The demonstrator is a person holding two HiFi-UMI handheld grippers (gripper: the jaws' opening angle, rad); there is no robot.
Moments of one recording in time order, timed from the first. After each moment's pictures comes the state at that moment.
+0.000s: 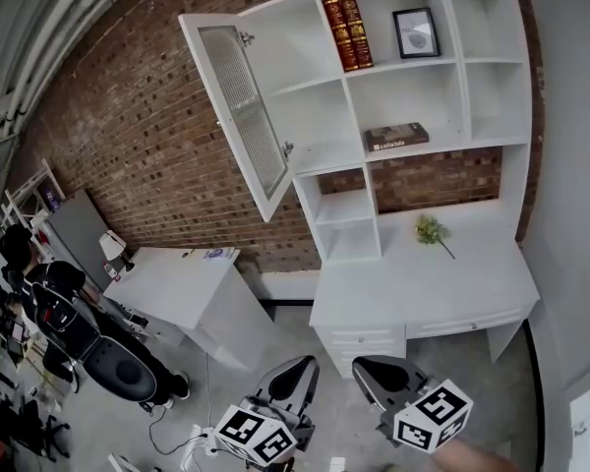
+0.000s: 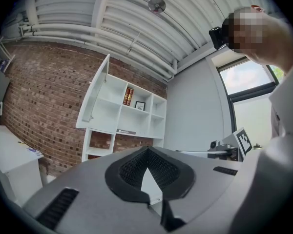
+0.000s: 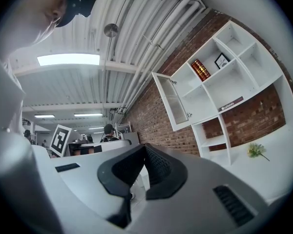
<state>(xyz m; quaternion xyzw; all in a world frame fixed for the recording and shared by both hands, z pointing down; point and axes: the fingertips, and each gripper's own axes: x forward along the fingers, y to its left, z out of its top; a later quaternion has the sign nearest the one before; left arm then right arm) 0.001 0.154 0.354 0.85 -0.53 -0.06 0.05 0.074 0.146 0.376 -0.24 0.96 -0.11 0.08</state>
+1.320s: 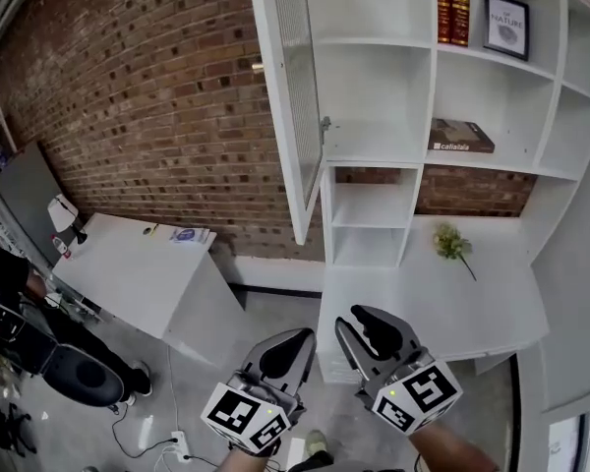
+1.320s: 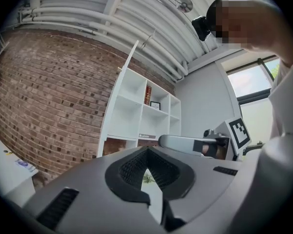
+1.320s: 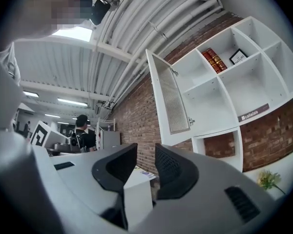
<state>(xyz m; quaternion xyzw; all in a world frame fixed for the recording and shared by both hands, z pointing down) -0.205 -0.079 0.360 0.86 -0.50 -0.07 0.04 -0.150 -0.106 0.350 -0.31 0.95 -0.03 0.07</state>
